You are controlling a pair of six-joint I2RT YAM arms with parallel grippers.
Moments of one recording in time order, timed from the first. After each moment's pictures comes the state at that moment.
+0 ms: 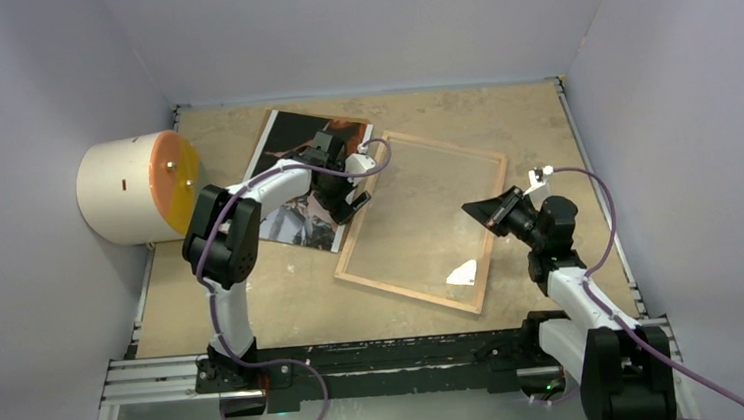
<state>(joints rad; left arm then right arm) -0.47 1.98 1.40 -0.55 0.16 0.48 -0.06 0.96 0.26 0.44 -0.63 0.97</state>
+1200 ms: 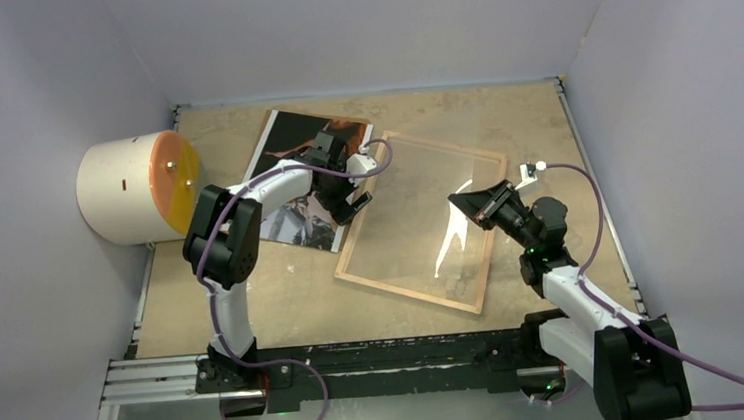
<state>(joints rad) -0.48 1.98 1.40 -0.55 0.17 0.48 0.10 0.97 0.26 0.63 -0.54 1.17</state>
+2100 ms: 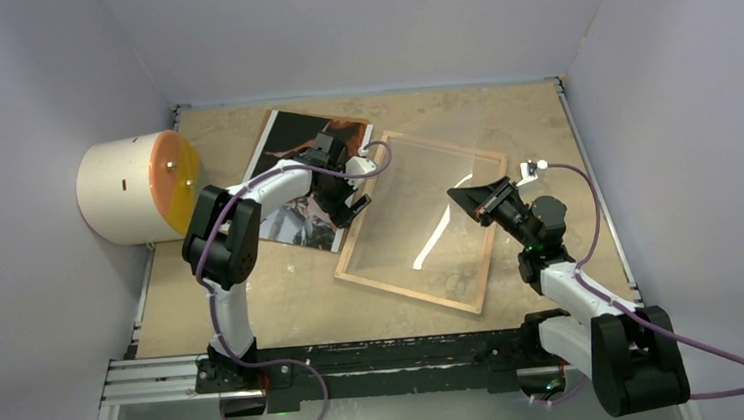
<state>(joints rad) -0.48 1.98 1.39 -0.58 0.18 0.49 0.10 1.03 0.26 0.74 -0.54 1.30</state>
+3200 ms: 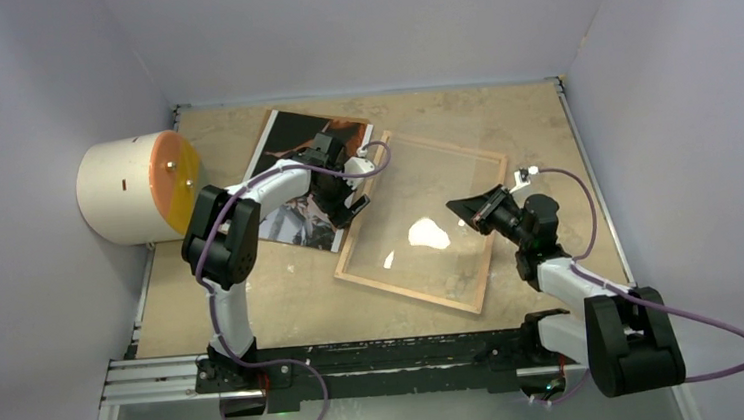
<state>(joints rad) -0.47 1.98 1.39 -0.60 0.18 0.49 0.09 1.12 0.25 0.66 -0.55 1.19</state>
